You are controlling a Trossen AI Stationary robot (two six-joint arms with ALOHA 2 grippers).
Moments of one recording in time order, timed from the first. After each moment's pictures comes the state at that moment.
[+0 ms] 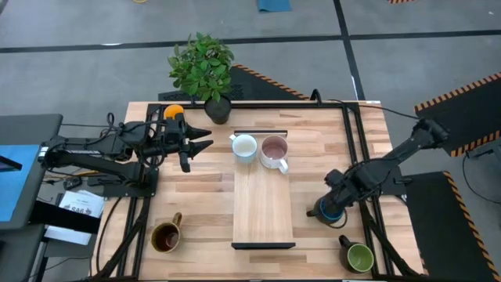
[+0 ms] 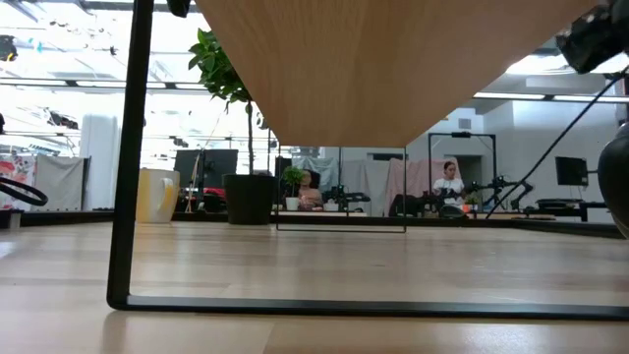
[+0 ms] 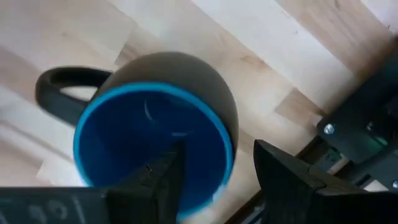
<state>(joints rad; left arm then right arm) -0.01 0.79 0.81 0.03 -0.28 -0.17 0.55 1.21 0.91 -1.21 -0.02 1.50</state>
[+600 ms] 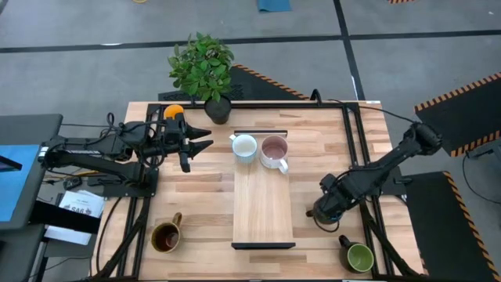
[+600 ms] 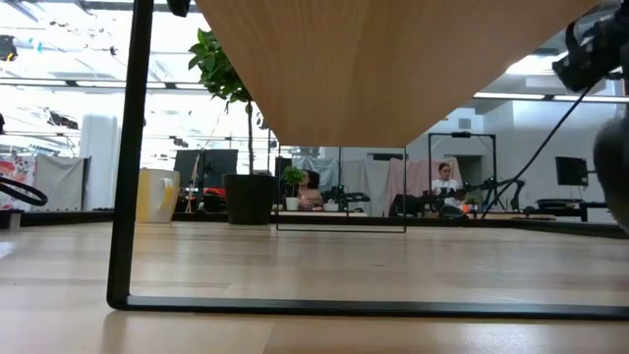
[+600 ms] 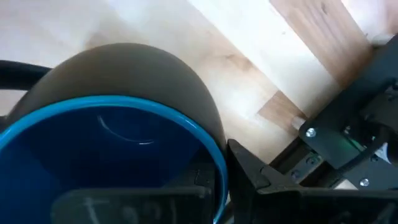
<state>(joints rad) -0.01 0.79 0.81 0.03 -0.28 -0.17 0.55 1.33 0.94 -1.26 -0.03 1.42</state>
